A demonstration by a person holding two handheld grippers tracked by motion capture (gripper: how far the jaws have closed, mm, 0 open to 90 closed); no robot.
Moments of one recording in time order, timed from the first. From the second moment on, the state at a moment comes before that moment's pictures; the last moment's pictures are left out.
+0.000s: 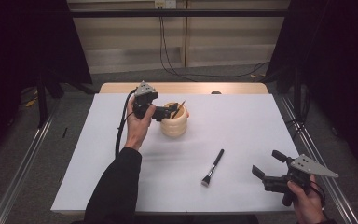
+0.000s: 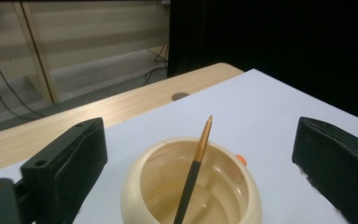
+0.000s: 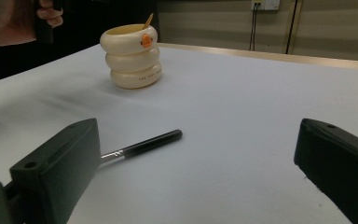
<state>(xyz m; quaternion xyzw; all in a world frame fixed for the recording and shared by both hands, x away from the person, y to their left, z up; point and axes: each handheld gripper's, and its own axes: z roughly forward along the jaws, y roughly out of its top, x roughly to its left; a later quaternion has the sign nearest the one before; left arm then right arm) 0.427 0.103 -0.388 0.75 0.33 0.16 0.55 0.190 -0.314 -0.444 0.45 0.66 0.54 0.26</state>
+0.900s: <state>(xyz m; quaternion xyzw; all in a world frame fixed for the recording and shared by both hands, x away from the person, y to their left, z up) 0.367 0.130 -0.380 0.74 0.32 0.21 0.55 0.190 -0.314 -0.444 0.45 0.66 0.54 0.26</state>
